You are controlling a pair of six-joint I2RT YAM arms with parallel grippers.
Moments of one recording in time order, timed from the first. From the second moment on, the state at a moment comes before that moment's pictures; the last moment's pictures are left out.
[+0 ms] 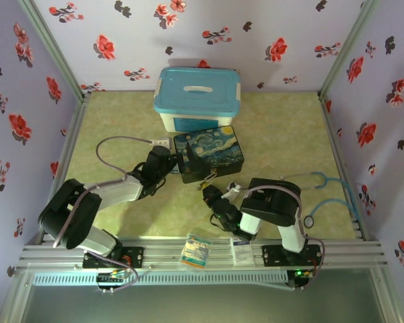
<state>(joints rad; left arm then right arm) -0.65 1.49 0.64 0.27 -0.21 -0.51 1.16 1.97 0.35 1.29 0.65 1.53</state>
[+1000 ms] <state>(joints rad) -0.62 1.44 0.69 0.20 -0.12 -0.61 1.17 2.01 0.40 1.29 0.81 1.62</state>
